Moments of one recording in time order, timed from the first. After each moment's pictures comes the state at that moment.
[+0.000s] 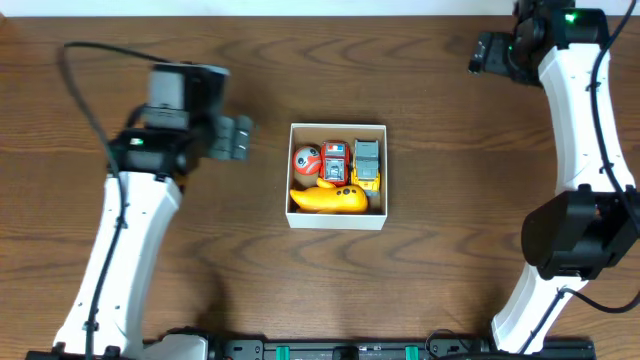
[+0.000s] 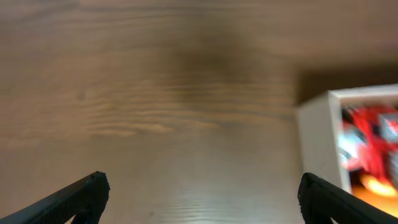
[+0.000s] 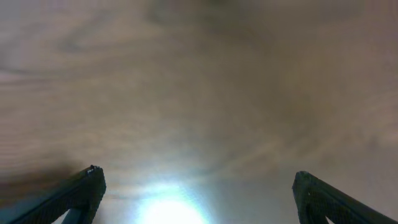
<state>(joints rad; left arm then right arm) -0.07 1.40 1.29 -0.83 -0.04 0.03 0.00 2.04 2.06 -1.10 0.08 0.24</state>
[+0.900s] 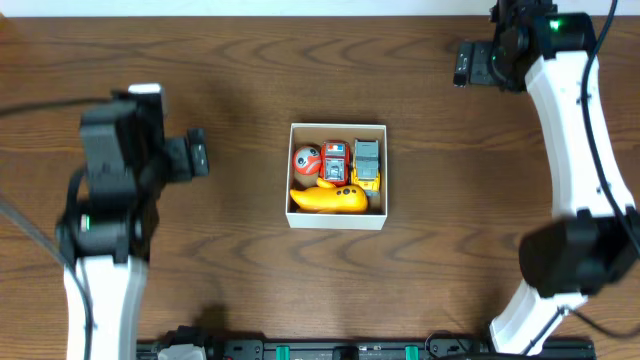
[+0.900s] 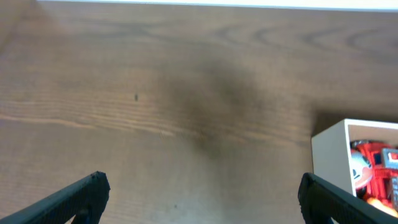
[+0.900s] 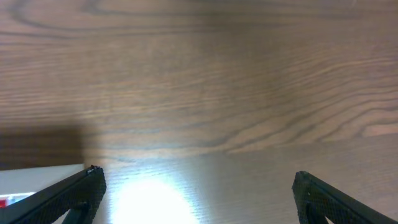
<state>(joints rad) 0.04 1.02 1.09 -0.75 -0.04 -0.01 0.10 1.88 1.96 -1.17 0.16 0.20</state>
